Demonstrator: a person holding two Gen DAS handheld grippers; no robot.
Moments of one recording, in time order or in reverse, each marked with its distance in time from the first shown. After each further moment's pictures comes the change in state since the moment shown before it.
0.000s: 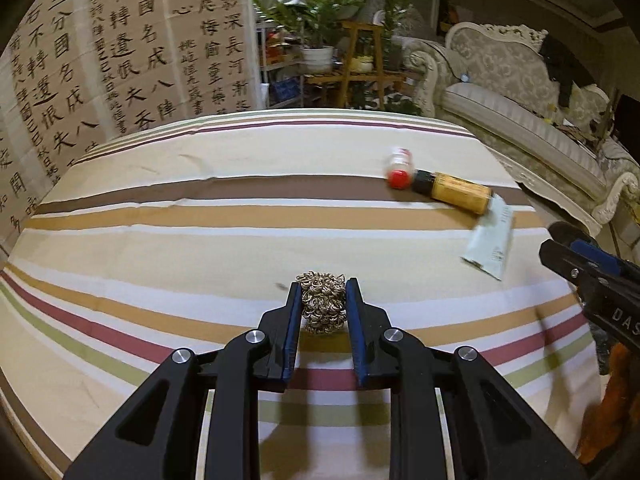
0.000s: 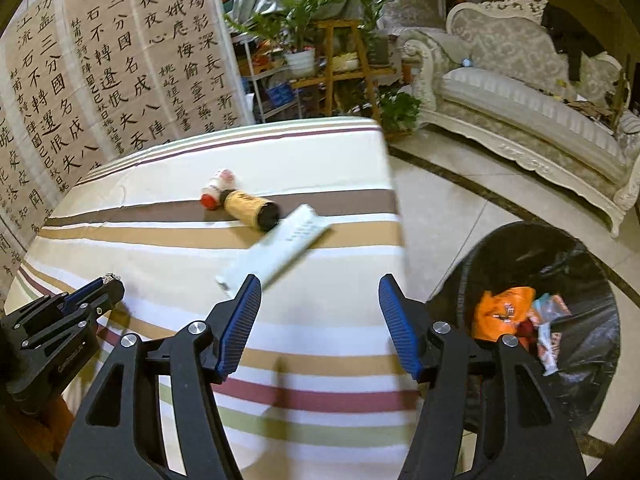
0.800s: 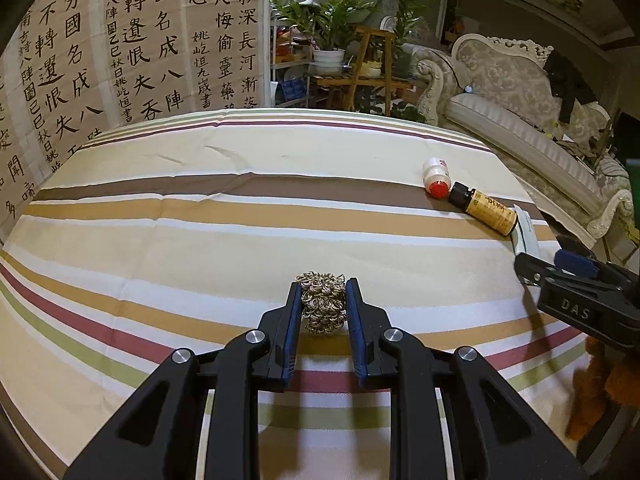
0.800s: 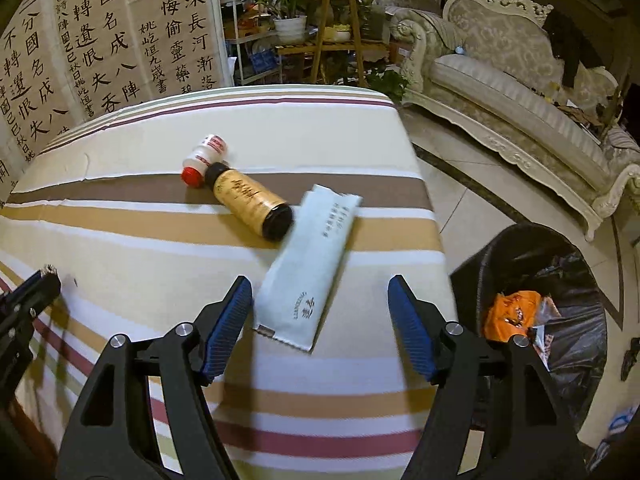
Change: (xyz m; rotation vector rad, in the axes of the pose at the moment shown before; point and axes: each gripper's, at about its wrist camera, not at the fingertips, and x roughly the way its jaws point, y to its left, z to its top) left arm 0.002 0.039 0.002 -0.038 -0.004 -0.045; right arm 0.041 0.031 0.007 -0.054 0.106 -0.144
